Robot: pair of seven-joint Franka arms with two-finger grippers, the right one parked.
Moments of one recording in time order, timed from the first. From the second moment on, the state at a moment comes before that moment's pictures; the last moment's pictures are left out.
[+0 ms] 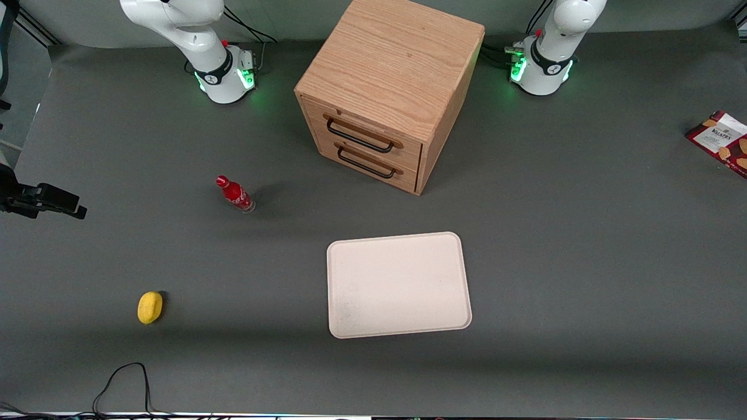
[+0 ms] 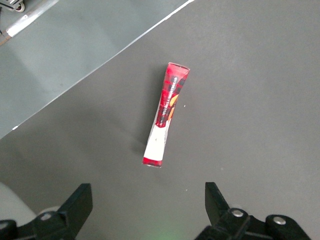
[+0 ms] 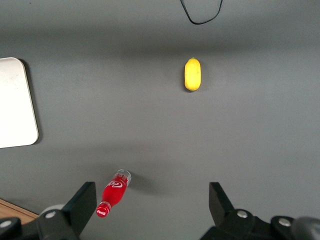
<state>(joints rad) 1.10 0.16 -0.05 -1.66 0.02 1.73 0.04</state>
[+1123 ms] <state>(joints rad) 1.04 0.34 -0.05 -2.02 0.04 2.35 -0.02</state>
